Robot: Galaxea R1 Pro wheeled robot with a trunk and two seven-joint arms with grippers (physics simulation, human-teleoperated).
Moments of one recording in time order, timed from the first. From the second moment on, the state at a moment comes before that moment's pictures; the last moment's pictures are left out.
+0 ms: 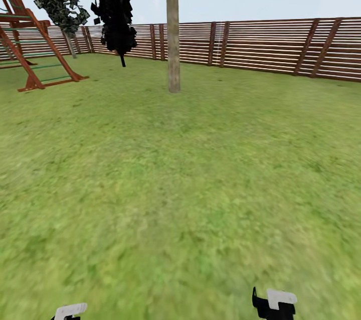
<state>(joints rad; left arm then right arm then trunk) -0.35 0.18 0.29 -0.12 -0.14 -0.42 -0.01 -0.43 -0.04 -0.17 -0.03 0.28 -0.63 -0.38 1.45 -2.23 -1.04</state>
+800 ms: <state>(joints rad) -0.35 0.18 0.29 -0.12 -0.14 -0.42 -0.01 -0.43 -0.04 -0.17 -0.03 0.28 -0.63 -0.38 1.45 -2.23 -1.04</state>
